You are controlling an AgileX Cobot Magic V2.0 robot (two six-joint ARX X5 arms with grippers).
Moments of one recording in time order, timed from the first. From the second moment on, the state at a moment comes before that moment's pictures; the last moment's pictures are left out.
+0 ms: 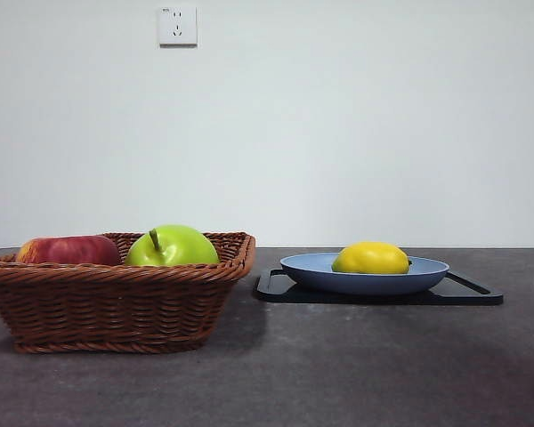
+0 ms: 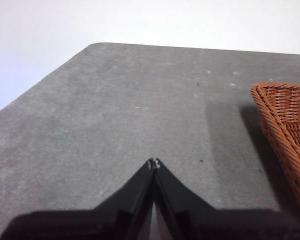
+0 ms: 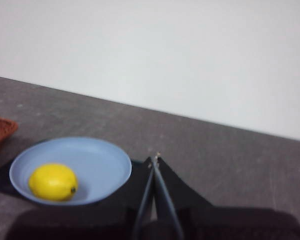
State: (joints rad) left arm 0.12 0.01 0.02 -0.20 -0.05 -0.05; right arm 0.02 0.17 0.17 0.01 -0.13 -0.20
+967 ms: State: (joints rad) left arm 0.12 0.01 0.02 -0.20 -0.05 -0.05; right arm -0.03 0.00 0.01 -0.16 -0.13 -0.10
